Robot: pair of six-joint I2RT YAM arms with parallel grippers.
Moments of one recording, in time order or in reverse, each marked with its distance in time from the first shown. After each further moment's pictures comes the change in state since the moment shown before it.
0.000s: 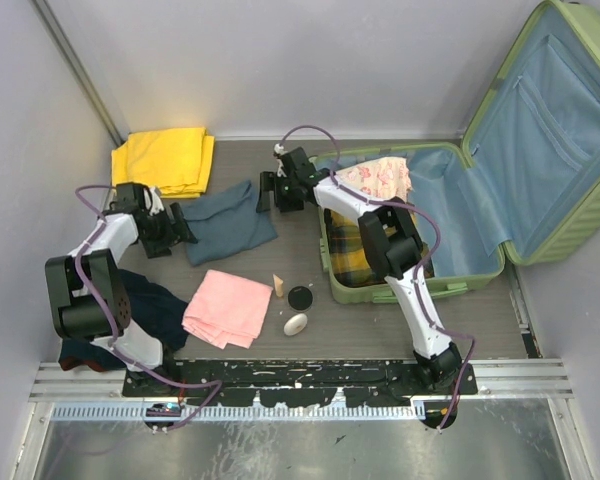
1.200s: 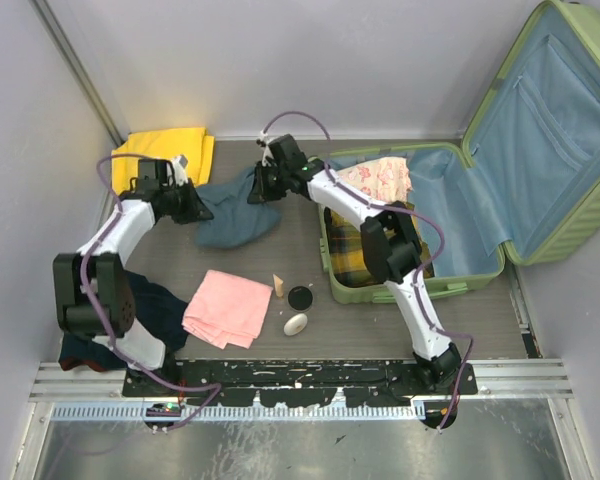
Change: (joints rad) left arm -0.170 0.053 0.137 0.096 0.095 -0.056; right arm 0.048 0.005 0.137 -0.035 -0.078 -0.007
